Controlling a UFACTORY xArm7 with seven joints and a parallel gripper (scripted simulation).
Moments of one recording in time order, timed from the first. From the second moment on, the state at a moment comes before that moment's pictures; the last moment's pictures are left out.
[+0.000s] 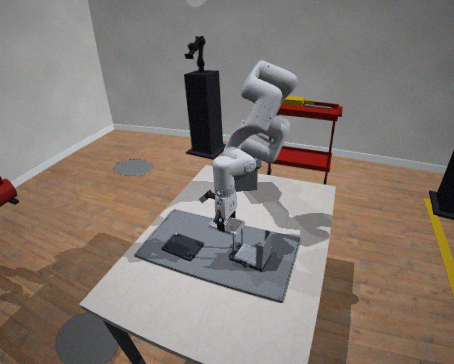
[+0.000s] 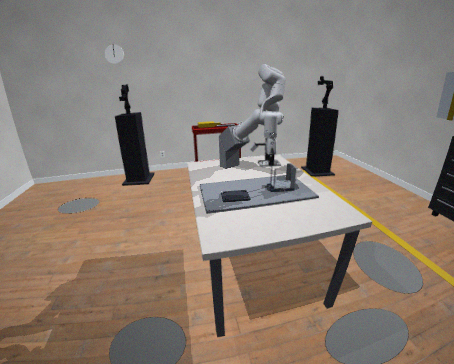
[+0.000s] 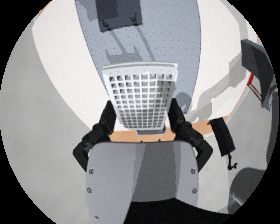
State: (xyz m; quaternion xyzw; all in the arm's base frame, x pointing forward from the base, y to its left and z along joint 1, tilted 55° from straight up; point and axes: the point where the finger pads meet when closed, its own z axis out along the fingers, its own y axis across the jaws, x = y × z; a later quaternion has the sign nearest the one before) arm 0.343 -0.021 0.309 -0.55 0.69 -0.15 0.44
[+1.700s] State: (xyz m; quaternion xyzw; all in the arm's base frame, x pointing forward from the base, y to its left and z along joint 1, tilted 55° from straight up) arm 0.325 0.081 0.339 -0.55 0.69 -0.15 0.44
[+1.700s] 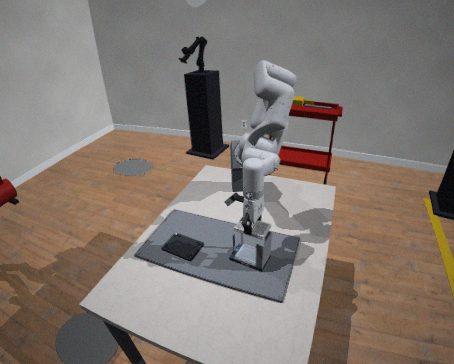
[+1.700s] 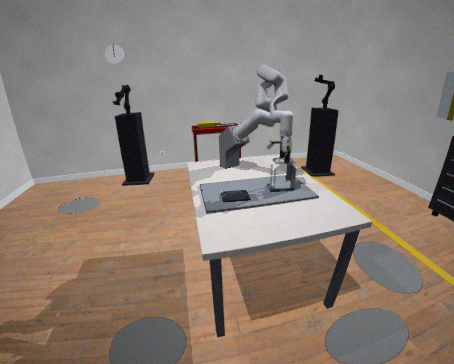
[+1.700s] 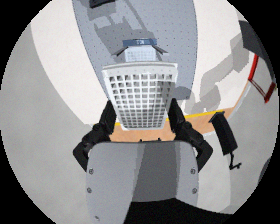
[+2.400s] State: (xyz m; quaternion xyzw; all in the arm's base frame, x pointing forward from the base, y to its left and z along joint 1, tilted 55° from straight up) arm 0.325 0.081 0.338 -0.55 0.69 -0.15 0.44
